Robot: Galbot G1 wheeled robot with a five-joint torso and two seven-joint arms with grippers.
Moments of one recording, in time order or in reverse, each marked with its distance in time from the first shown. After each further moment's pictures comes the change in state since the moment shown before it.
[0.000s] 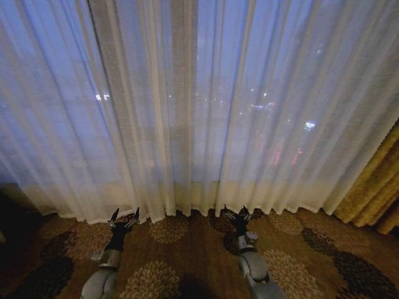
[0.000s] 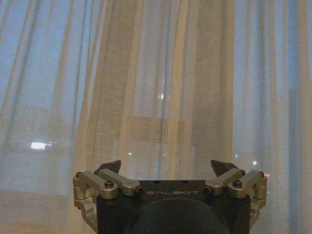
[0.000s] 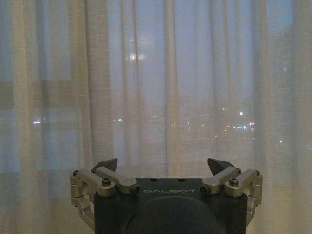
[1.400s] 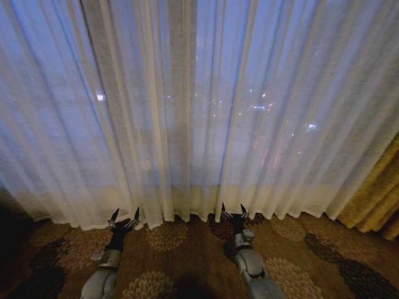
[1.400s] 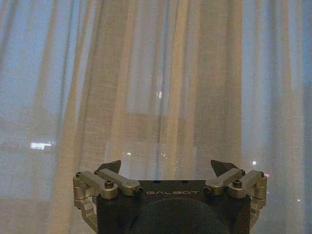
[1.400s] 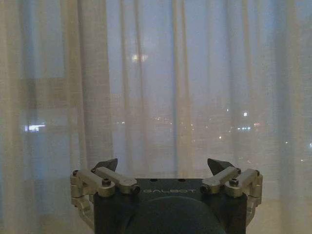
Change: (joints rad) left arm 0.000 0.000 0.000 0.000 0.000 0.000 0.000; right arm 0.038 0.024 -0.028 -0.061 -0.014 0.036 -0.007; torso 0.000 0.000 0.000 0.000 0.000
